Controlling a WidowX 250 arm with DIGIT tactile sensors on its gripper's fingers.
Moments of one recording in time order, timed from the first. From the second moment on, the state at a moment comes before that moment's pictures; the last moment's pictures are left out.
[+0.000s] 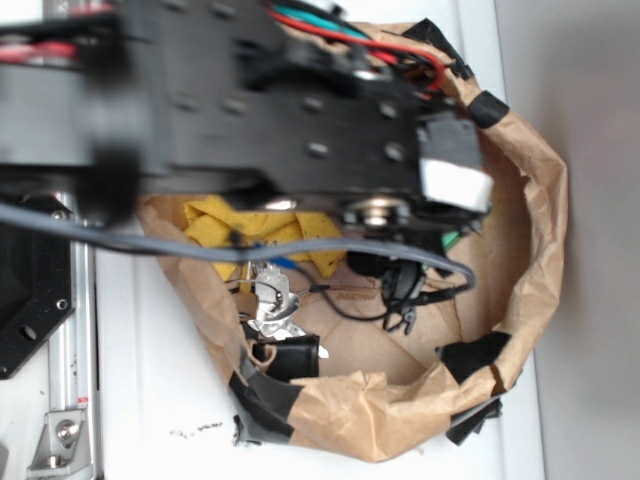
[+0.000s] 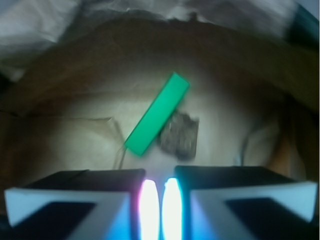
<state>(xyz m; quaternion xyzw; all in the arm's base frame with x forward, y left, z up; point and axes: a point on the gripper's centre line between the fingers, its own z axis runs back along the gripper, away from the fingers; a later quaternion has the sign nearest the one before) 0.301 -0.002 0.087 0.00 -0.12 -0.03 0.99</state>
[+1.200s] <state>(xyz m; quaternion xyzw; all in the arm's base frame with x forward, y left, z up) 0.344 0.010 0.027 -0.01 -0.16 0.04 0.99</state>
